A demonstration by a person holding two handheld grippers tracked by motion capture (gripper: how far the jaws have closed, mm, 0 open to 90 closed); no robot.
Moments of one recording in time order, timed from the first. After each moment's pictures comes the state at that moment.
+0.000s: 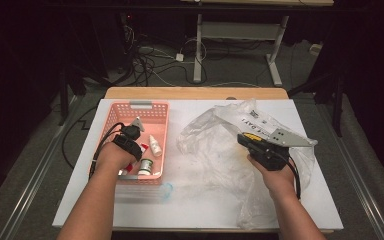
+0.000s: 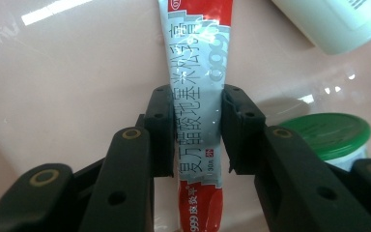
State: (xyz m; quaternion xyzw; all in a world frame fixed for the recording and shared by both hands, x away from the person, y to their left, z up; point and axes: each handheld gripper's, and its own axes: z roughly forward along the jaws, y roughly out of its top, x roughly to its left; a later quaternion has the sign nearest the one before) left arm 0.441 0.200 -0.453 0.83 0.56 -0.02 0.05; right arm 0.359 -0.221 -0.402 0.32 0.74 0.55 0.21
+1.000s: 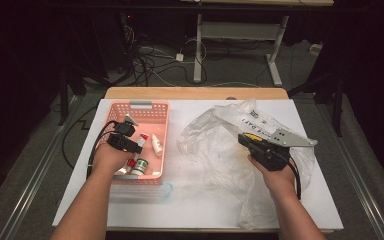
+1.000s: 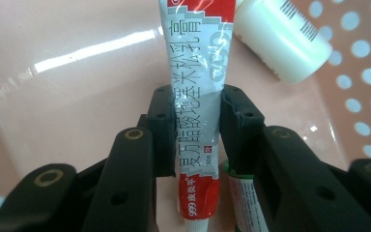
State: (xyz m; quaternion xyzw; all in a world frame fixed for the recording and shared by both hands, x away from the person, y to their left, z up) left arm 0.428 0.213 -0.436 0.82 0.55 0.02 0.16; right arm 0.358 -0.222 -0.402 0.32 0.74 0.55 0.21
